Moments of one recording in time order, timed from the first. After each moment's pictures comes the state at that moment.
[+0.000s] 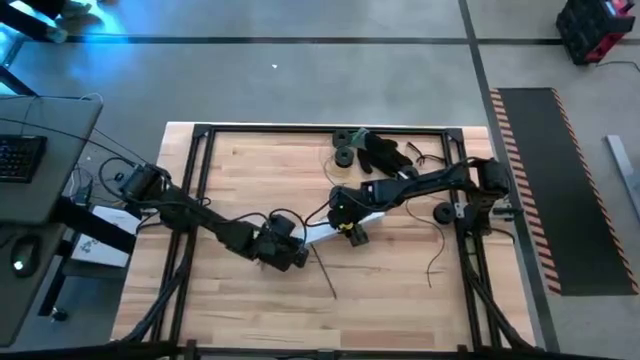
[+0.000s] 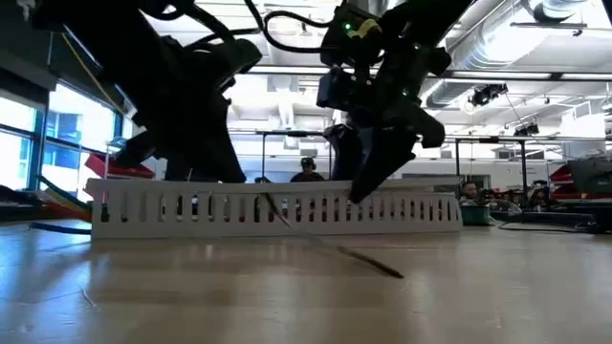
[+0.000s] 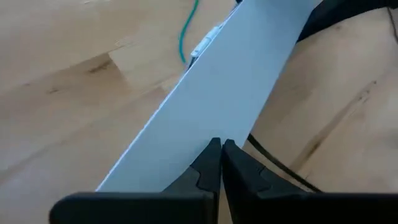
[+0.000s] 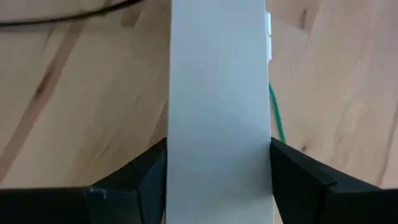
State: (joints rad) left arm -0.40 1.73 0.85 -0.21 -0.52 -1.30; right arm -0.03 1.86 1.16 -0.40 -0.12 -0.39
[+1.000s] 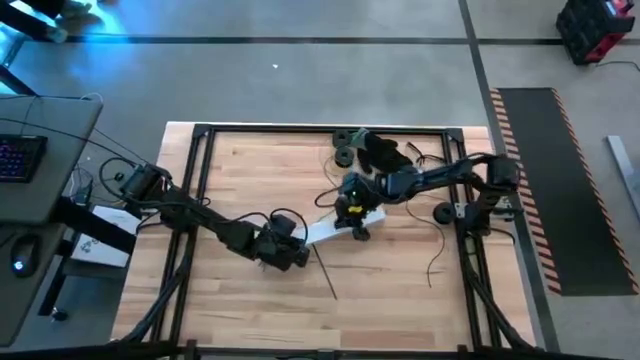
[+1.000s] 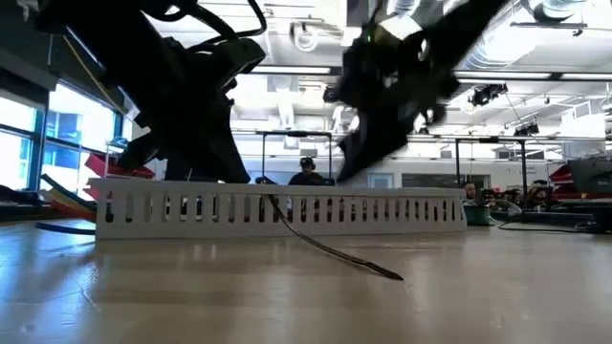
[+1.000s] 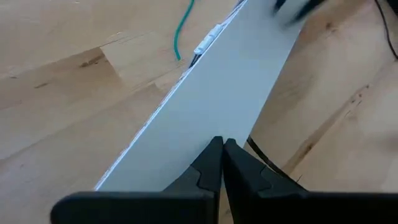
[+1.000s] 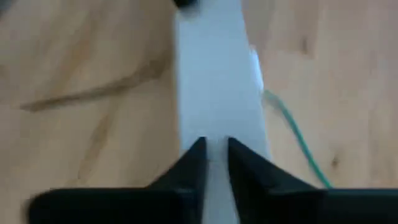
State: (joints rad) left arm -0.40 1.73 0.85 -0.19 -0.50 -1.32; right arm -0.14 1.80 0.94 -0.05 -0.36 -0.20
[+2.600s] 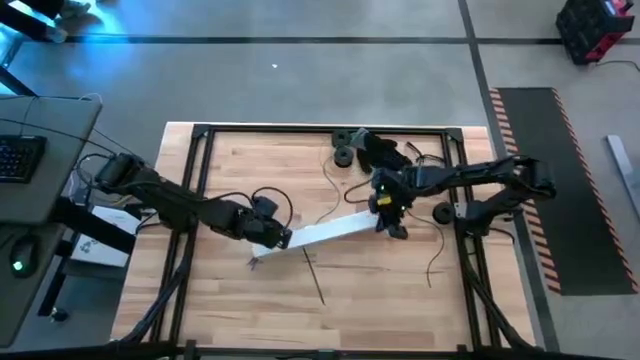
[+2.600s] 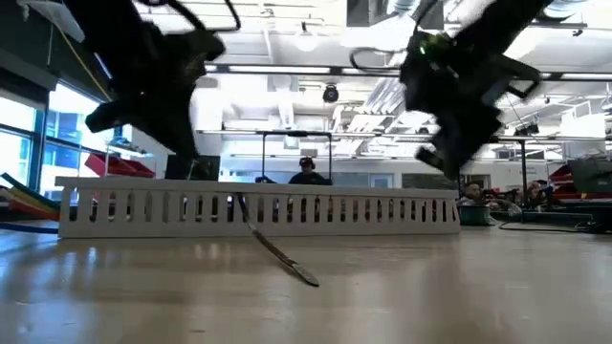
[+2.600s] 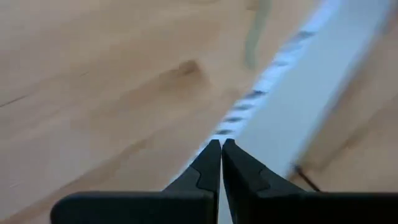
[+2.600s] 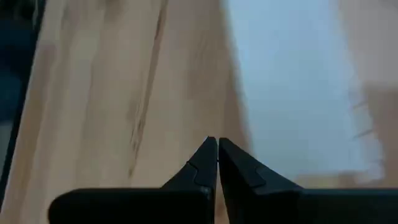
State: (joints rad) left arm -0.28 1.45 0.82 -0.56 -0.38 -1.31; right arm -0.20 1.47 0.72 -0.44 -0.54 -0.16
